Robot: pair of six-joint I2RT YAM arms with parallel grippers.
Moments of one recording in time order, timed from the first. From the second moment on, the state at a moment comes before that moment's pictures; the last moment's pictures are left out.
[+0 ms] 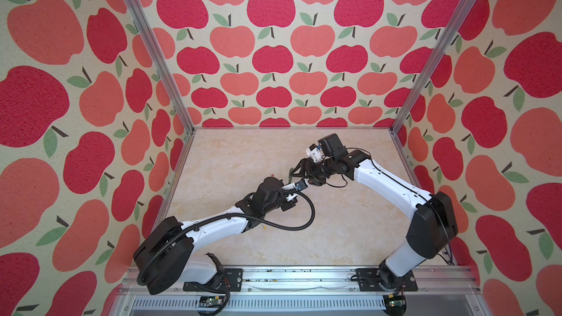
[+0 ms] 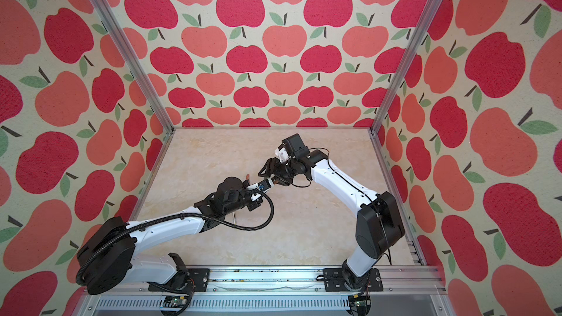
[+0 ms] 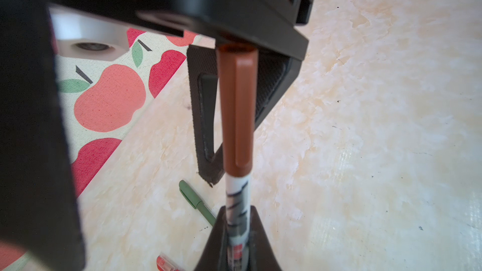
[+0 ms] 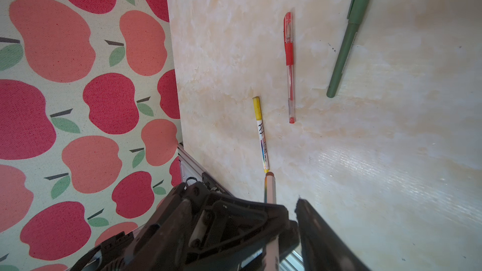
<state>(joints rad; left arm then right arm) -0.83 1.34 0.67 0.28 0.05 0.45 0.68 1.64 1.38 -0.63 -0.57 0.81</state>
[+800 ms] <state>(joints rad) -0.92 1.12 0.69 0.11 0.04 -0.15 0.31 1.14 1.13 -0.41 -0.40 0.59</state>
